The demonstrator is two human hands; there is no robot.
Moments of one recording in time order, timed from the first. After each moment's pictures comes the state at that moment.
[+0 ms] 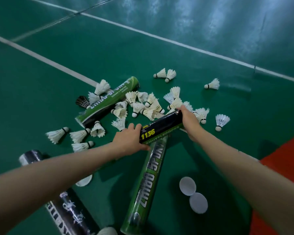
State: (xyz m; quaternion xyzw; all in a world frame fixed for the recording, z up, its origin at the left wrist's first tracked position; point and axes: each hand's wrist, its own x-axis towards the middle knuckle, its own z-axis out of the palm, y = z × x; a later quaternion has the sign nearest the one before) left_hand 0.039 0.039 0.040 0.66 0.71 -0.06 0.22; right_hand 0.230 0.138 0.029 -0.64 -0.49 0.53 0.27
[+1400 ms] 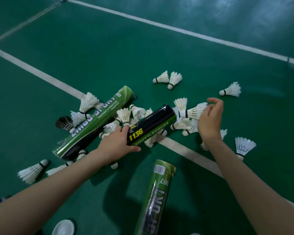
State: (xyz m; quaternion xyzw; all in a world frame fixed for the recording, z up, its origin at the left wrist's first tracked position) left_hand -0.001 0.199 0.009 0.62 0.74 -0.08 0.25; right_hand 0.241 0.301 -0.004 -0.66 -0.51 0.34 0.43
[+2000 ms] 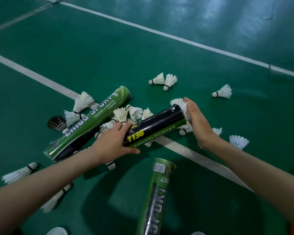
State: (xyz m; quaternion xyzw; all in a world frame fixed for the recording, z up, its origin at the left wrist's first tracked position) left_hand -0.019 0.183 0.012 0.71 0.66 0.00 0.24; right_hand 0.225 0.263 0.018 -0.56 -0.58 0.51 0.31
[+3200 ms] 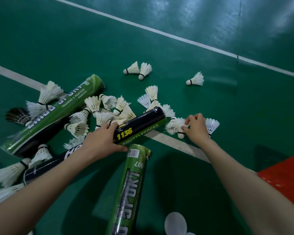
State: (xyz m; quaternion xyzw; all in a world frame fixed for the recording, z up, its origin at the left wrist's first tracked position) left_hand 0.035 0.171 -0.037 0.68 0.70 -0.06 0.23; right_hand 0.345 0.264 -0.102 -0.72 -0.66 0.20 0.10
